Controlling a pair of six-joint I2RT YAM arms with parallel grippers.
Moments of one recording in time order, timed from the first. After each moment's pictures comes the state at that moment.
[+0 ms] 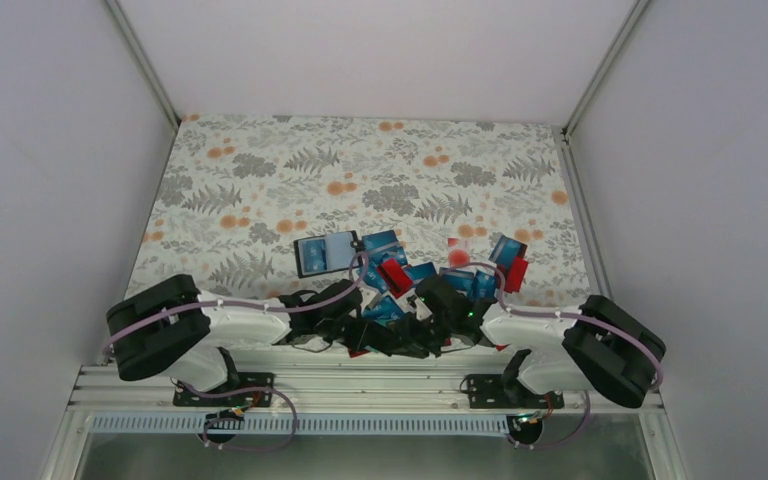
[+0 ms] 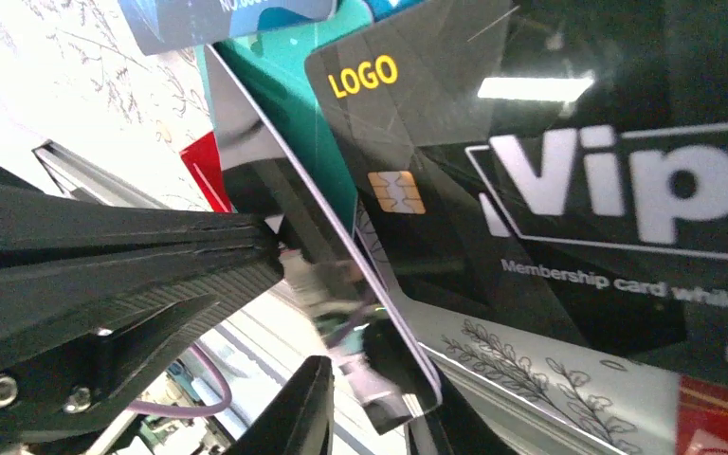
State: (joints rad) left arm -1.09 1.46 0.49 0.10 0.27 -0.70; right arm 0.91 1.30 0.35 -0.03 -0.60 1.23
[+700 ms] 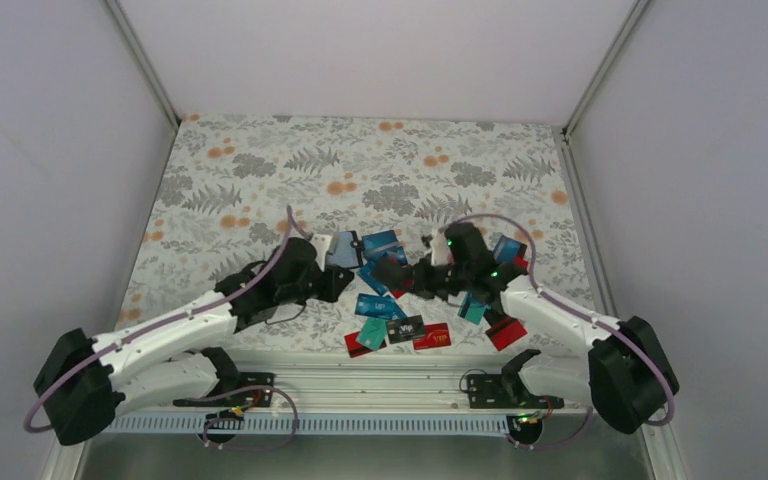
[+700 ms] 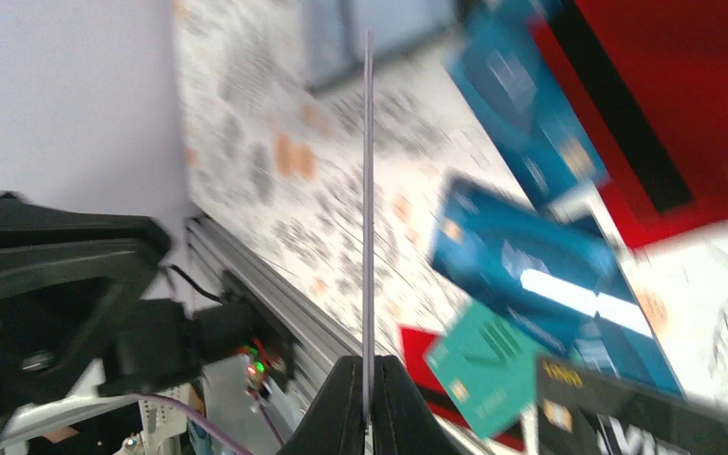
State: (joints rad) left arm -0.87 1.05 0.60 -0.21 0.10 -0.69; right arm 0.62 1.19 0.55 -0.20 -0.63 0.91
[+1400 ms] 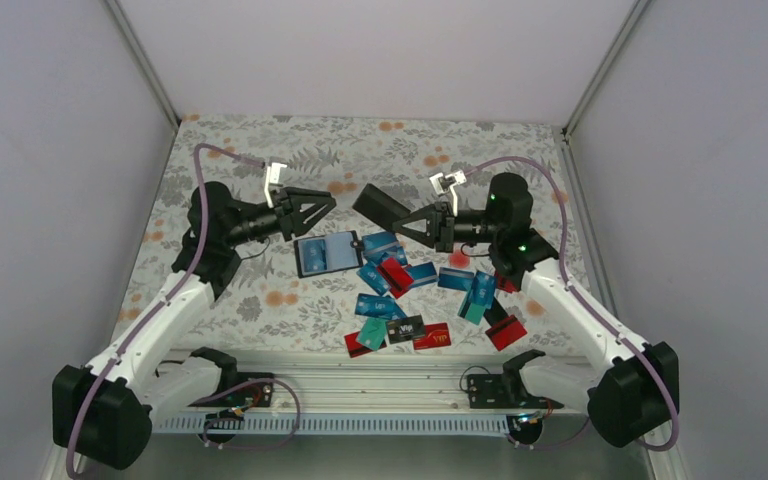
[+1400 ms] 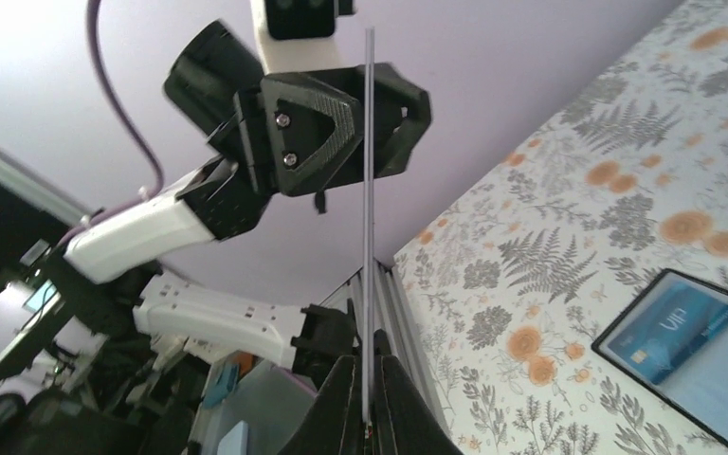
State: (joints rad) left arm -0.32 0.99 0.72 0.28 0.84 -0.67; right arm 0.42 1.12 0.84 0.12 -1.09 0.59
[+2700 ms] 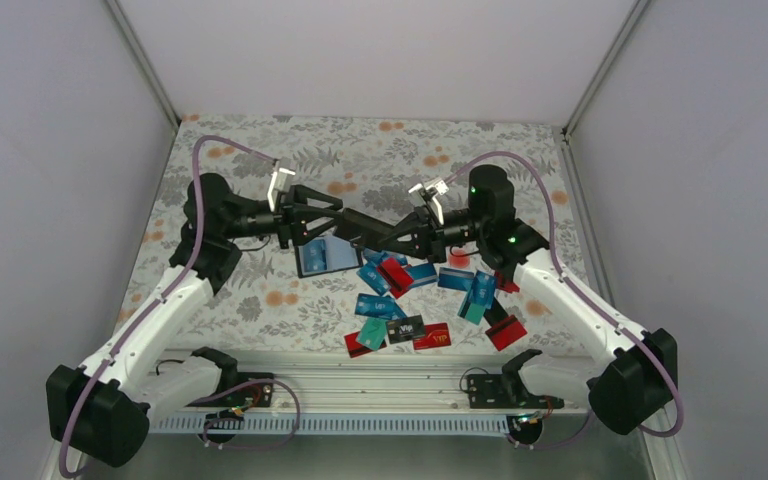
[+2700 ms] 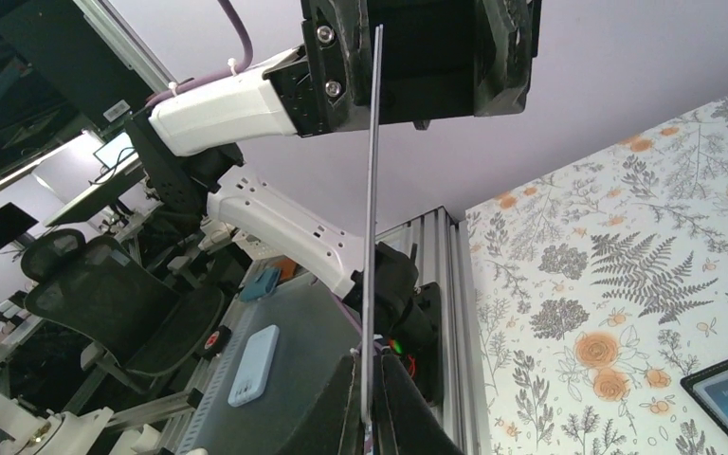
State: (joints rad) left arm -0.36 1.01 0.82 0.30 1.10 -0.56; right arm 0.53 1.18 0.96 -0.03 -1.25 0.32
